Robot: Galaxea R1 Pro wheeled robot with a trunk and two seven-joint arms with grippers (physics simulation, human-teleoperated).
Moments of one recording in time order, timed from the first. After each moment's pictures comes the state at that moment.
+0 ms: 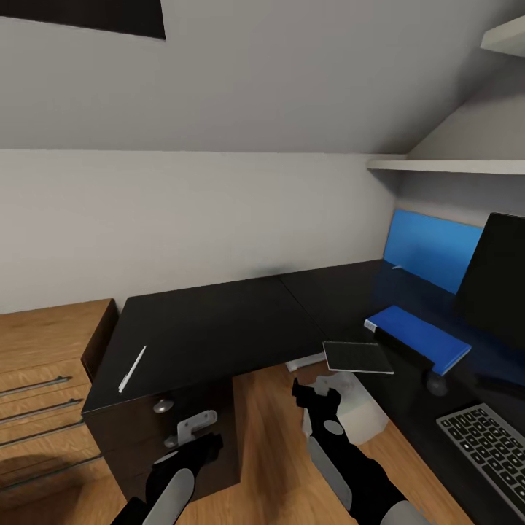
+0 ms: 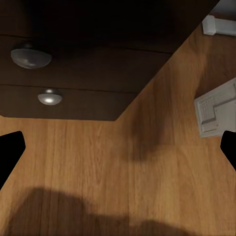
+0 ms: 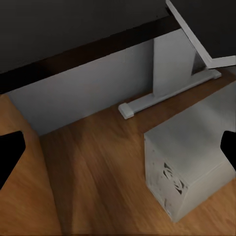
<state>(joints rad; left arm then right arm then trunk) -0.21 0.04 -0.47 -1.41 0.88 0.46 0.84 -0.49 0.05 0.47 -0.86 -0.46 -0.01 -0.46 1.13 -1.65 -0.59</state>
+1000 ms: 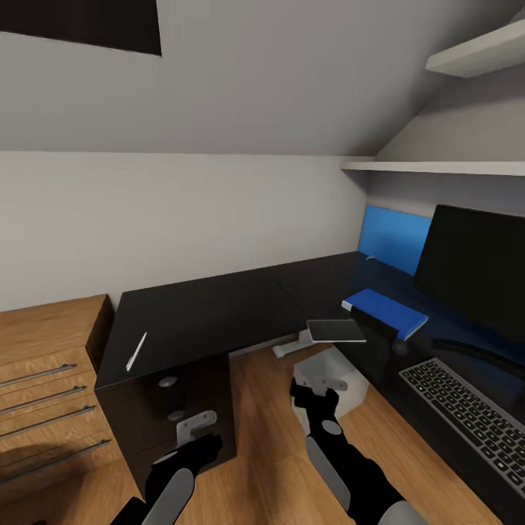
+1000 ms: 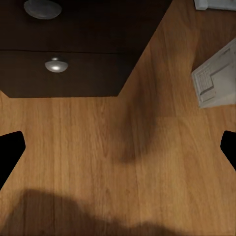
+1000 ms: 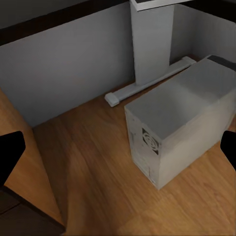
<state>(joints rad) -0.21 0.04 -0.47 -1.40 0.88 0.46 0.84 -0.49 0.06 0.47 -0.86 -0.45 -0.01 -0.46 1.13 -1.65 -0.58</state>
